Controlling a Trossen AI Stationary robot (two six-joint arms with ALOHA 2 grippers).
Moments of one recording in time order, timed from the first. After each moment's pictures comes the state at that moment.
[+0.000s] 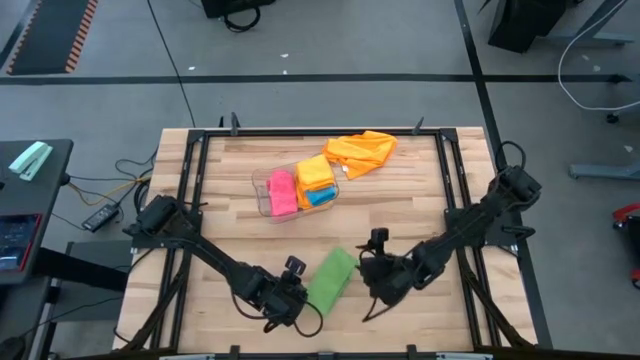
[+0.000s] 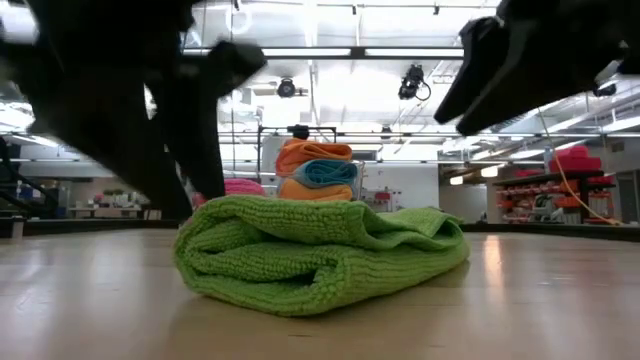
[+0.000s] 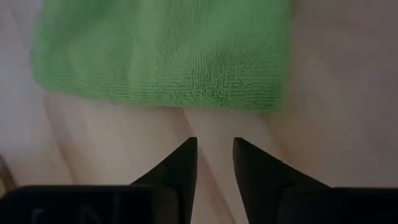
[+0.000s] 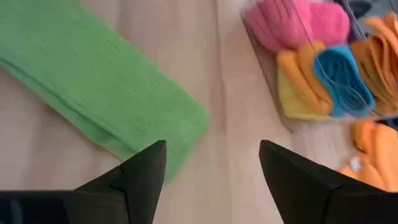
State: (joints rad) left arm -0.61 1.93 1.26 -0.51 -0.41 0.02; right arm 0.62 1.64 1.01 -0.45 0.72 0.31
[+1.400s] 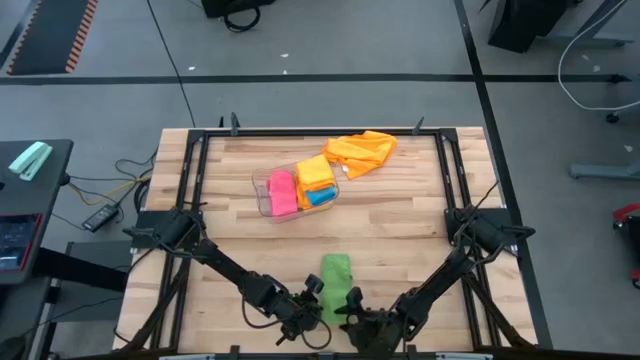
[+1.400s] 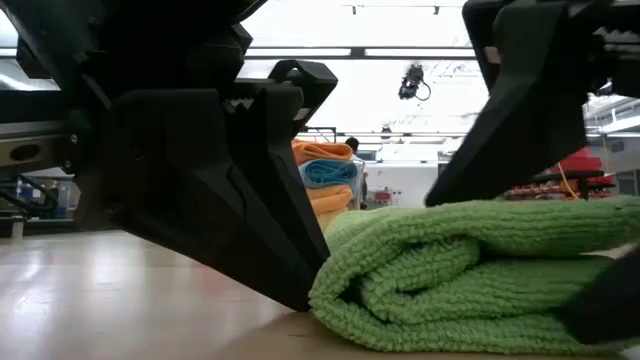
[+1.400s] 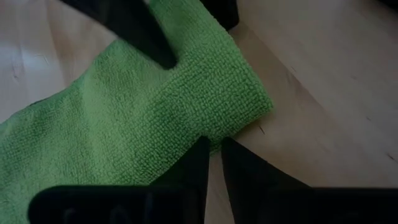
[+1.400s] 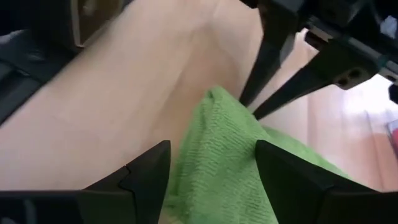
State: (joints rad) left arm -0.62 2.10 1.26 -0.02 -0.34 0.14; right arm 0.80 2.13 1.22 0.04 0.67 -0.01
